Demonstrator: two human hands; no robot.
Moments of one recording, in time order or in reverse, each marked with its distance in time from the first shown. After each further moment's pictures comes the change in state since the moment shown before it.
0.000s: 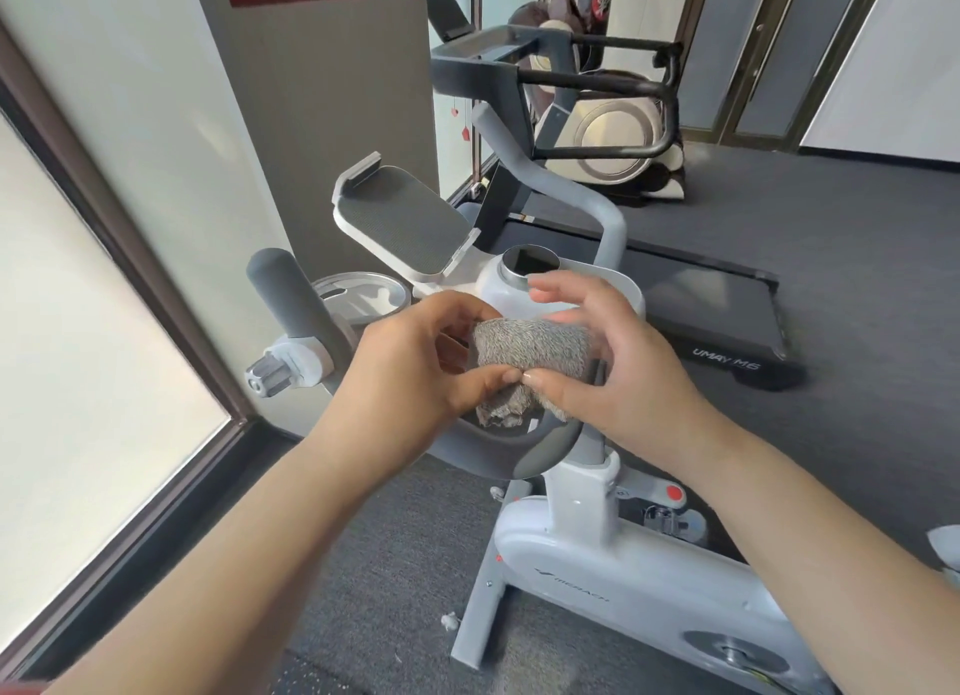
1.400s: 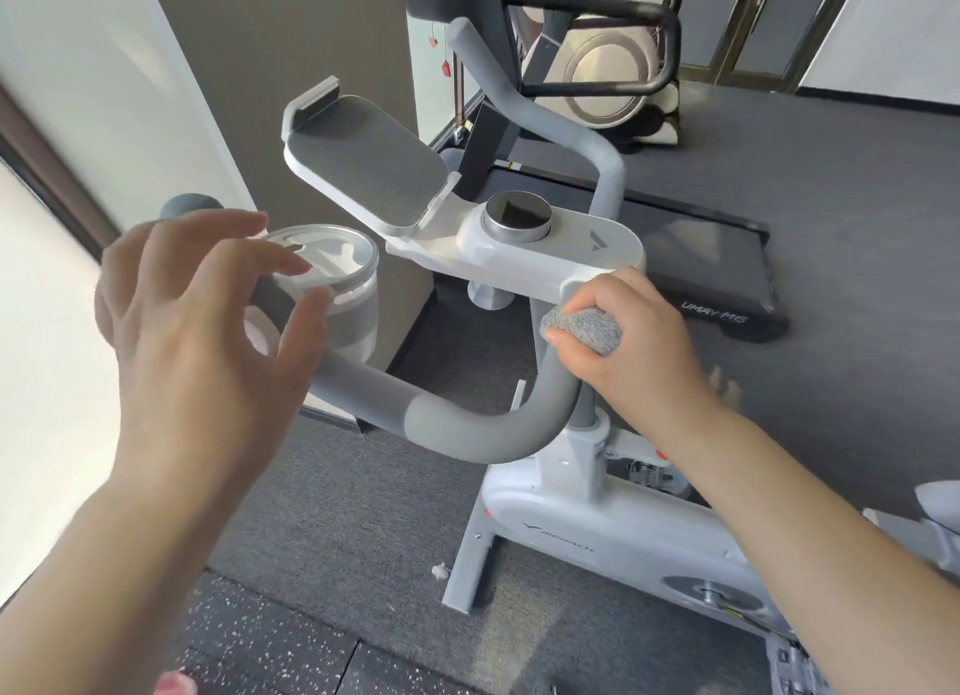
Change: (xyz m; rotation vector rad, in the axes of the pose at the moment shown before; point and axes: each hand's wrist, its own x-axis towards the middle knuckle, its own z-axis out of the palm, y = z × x) left_hand -0.017 -0.039 -0.039 0.491 0.397 0.043; right_hand 0.006 0.067 0.007 -0.355 0.243 0.105
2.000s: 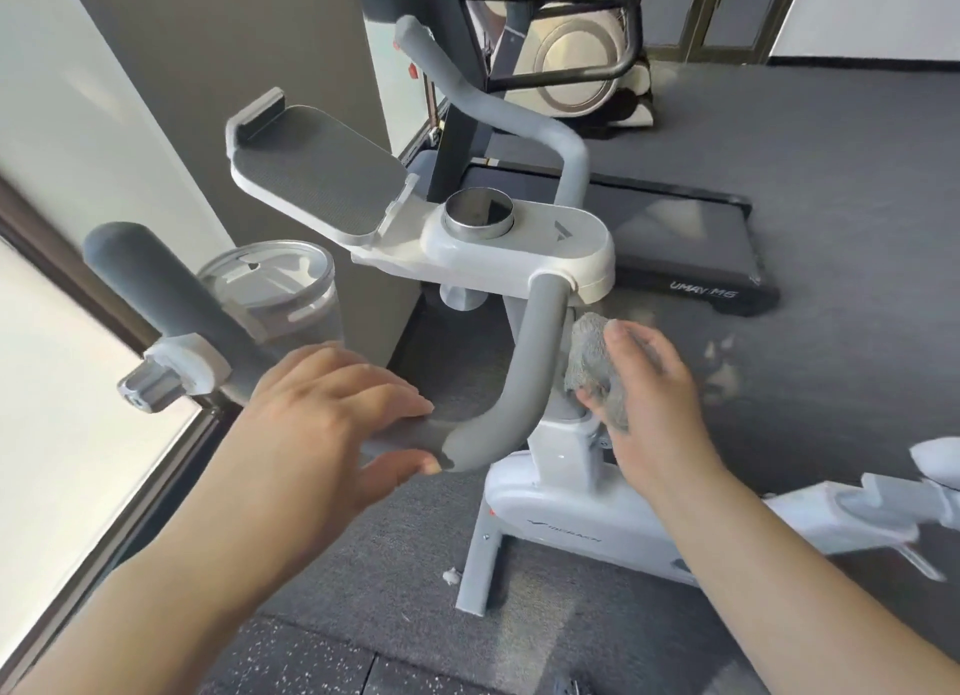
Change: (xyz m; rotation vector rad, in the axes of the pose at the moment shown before) left_hand -0.018 0.012 0.029 0.074 -0.645 0.462; right_hand -0.042 0.019 0.010 1.060 0.284 0.771
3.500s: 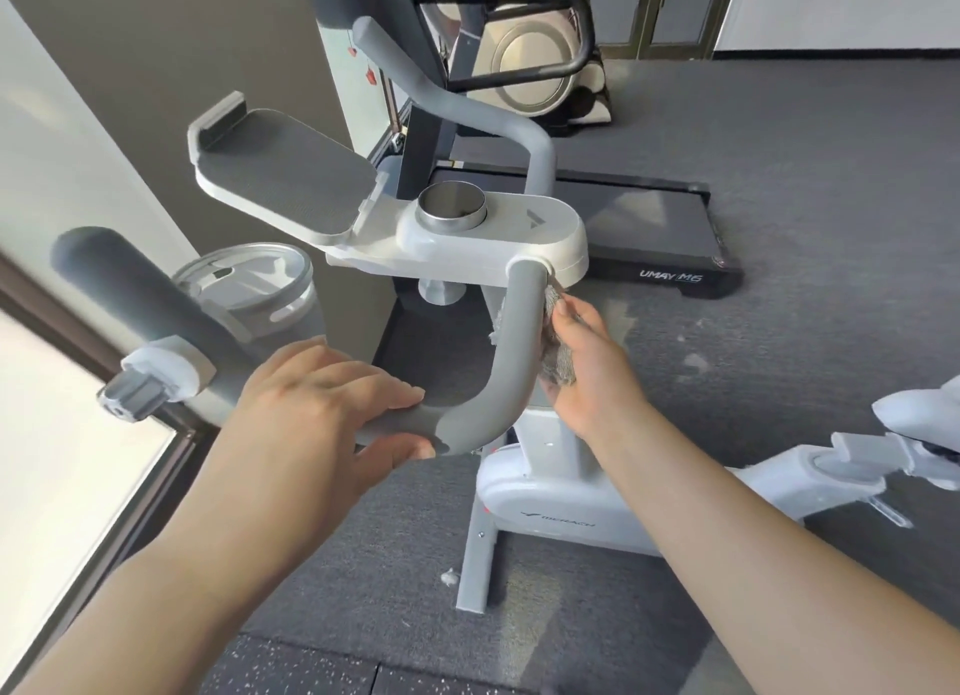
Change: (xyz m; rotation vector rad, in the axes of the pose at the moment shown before) left_hand 0.001 -0.003 0.007 0.006 0.071 0.045; right_hand 0.024 0.024 0.022 0.259 -0.084 0.177
